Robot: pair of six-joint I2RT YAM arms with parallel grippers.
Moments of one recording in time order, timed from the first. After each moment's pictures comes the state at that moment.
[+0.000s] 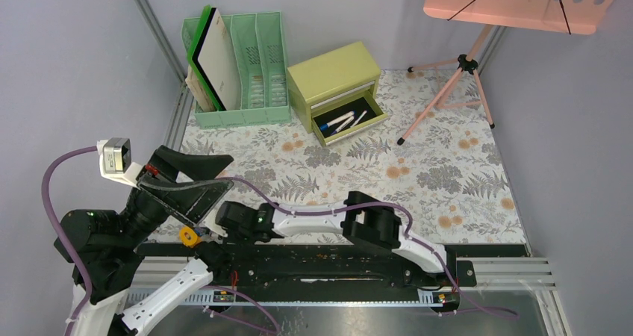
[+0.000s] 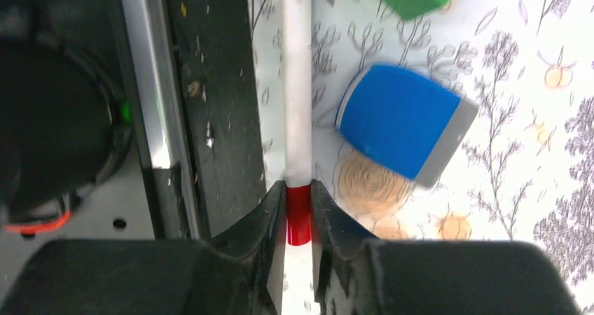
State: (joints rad) left arm -0.67 0.40 1.16 -0.32 0.26 -0.81; right arm 1.40 2.40 1.93 -0.44 0.01 -0.14
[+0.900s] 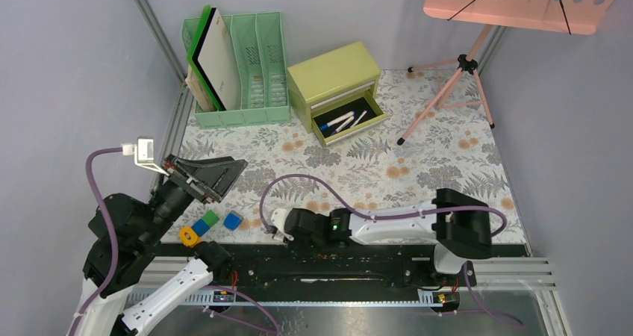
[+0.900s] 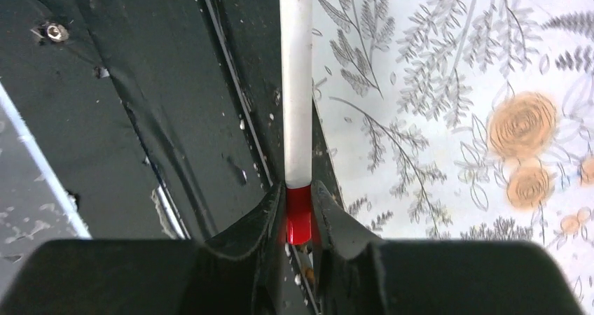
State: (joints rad) left arm -0.67 0.39 1.09 -0.53 -0.01 -0.81; right arm 1.41 1.72 1.06 -0.35 0.07 0.07
